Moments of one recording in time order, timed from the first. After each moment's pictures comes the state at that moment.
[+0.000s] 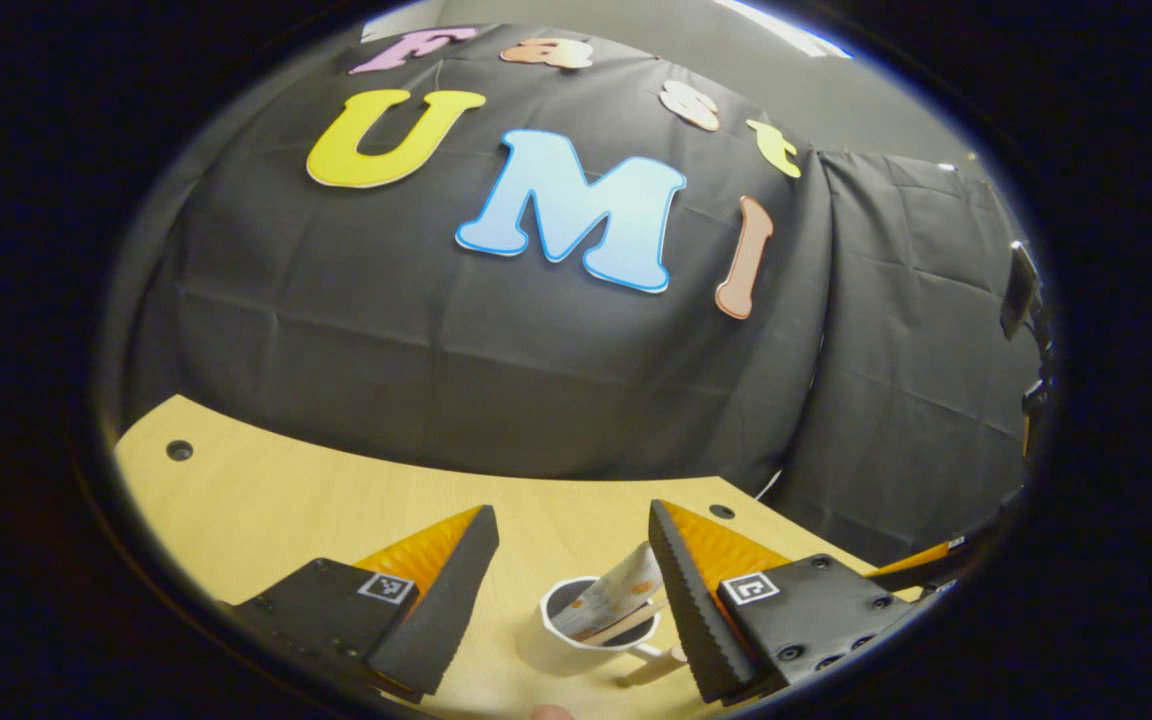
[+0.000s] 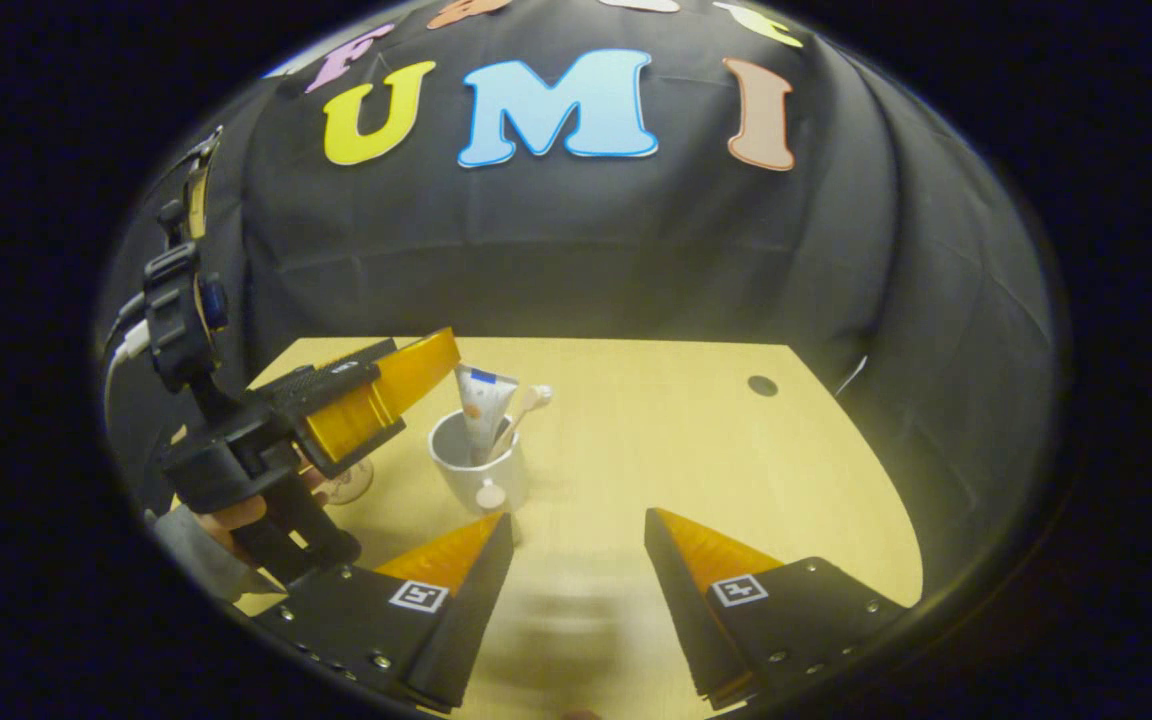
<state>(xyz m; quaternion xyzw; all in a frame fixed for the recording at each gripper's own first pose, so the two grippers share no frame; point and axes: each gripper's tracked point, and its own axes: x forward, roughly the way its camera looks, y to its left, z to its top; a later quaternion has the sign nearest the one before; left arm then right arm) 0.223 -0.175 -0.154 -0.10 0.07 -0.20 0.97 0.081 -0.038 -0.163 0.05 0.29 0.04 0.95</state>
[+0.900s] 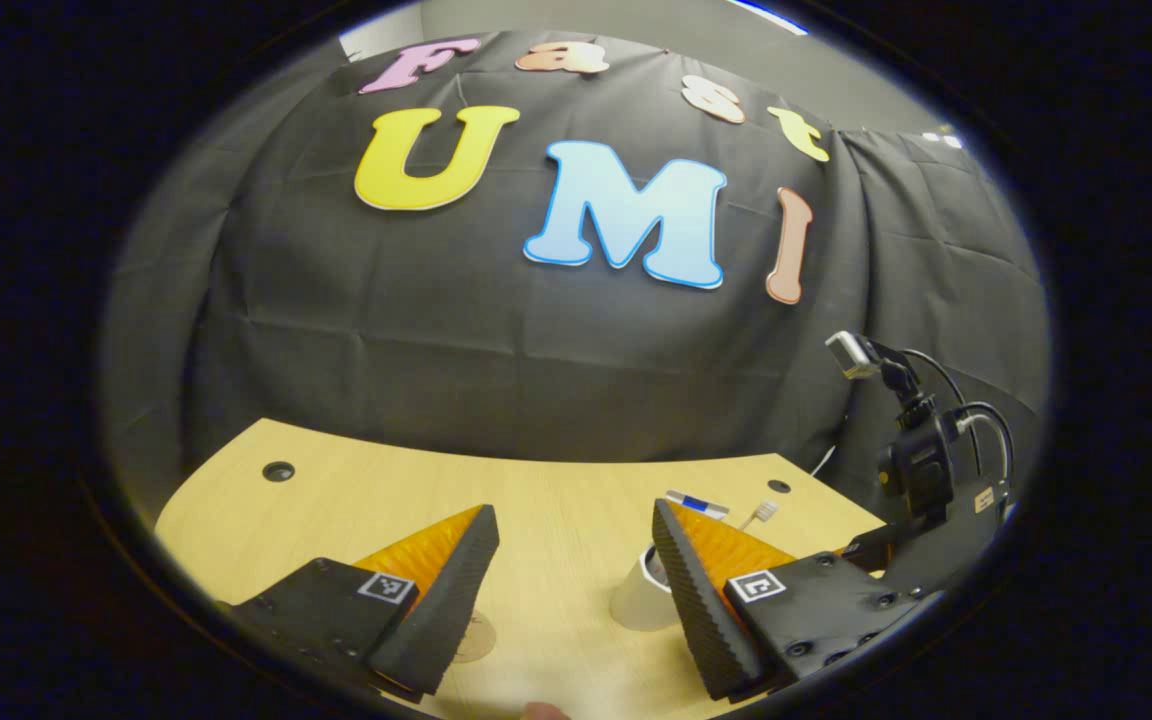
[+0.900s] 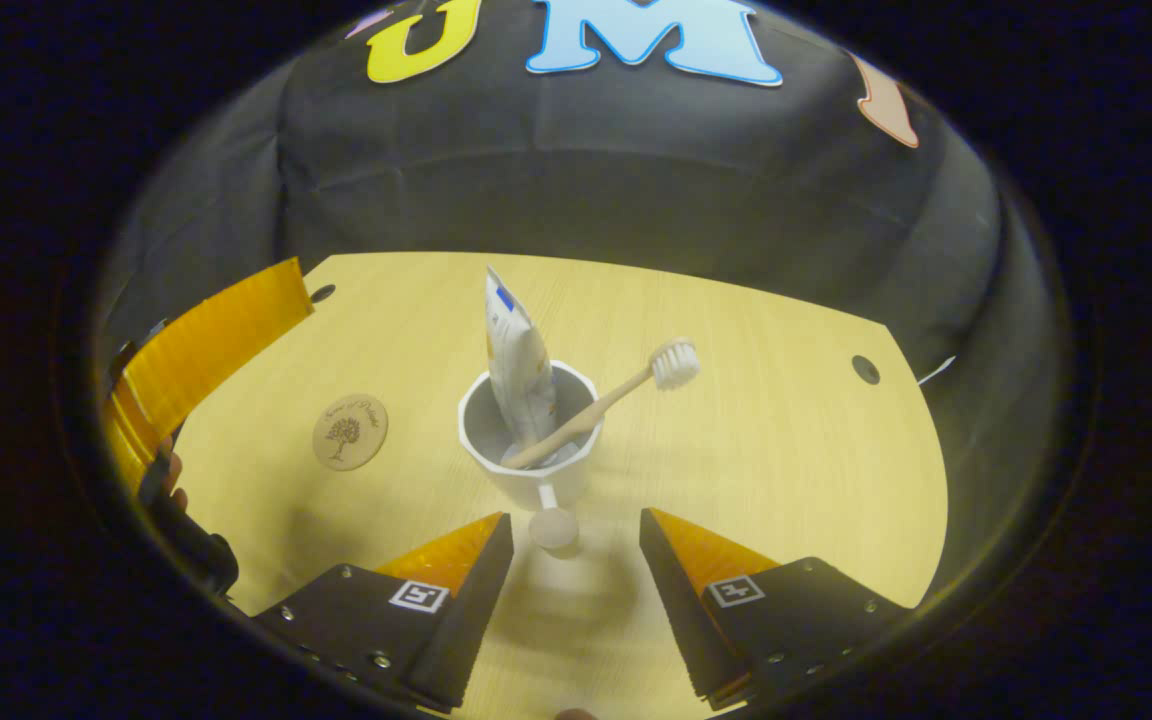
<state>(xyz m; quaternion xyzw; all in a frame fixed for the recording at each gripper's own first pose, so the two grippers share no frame) 0.183 -0.088 -0.149 -0.07 0.11 -0.11 0.99 0.137 0.017 -0.224 0.00 0.40 0.12 0.91</state>
